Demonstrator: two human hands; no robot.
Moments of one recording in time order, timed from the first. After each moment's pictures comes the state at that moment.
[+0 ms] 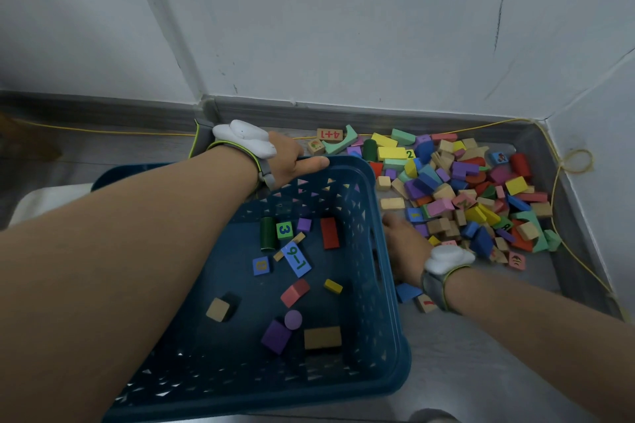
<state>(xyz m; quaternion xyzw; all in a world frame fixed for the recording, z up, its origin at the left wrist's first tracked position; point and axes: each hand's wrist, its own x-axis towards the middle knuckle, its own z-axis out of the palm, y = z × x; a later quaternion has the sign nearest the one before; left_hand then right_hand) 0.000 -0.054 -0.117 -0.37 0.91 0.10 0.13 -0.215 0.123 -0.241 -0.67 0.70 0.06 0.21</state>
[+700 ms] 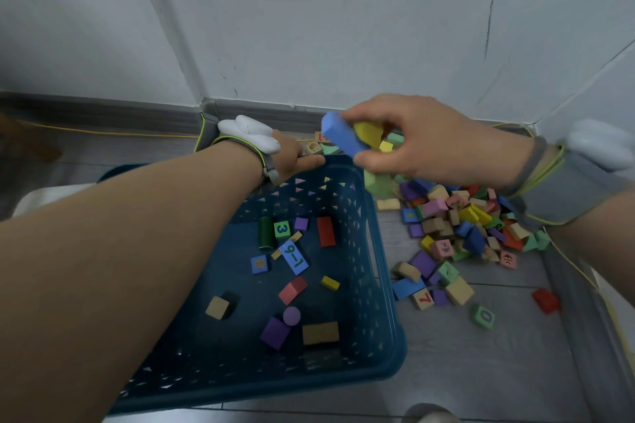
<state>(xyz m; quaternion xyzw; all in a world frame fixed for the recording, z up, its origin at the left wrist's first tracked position) -0.004 -0.052 -0.106 -0.37 0.91 0.09 0.17 -0.185 0.071 -0.004 -0.74 0.62 -0.13 0.23</state>
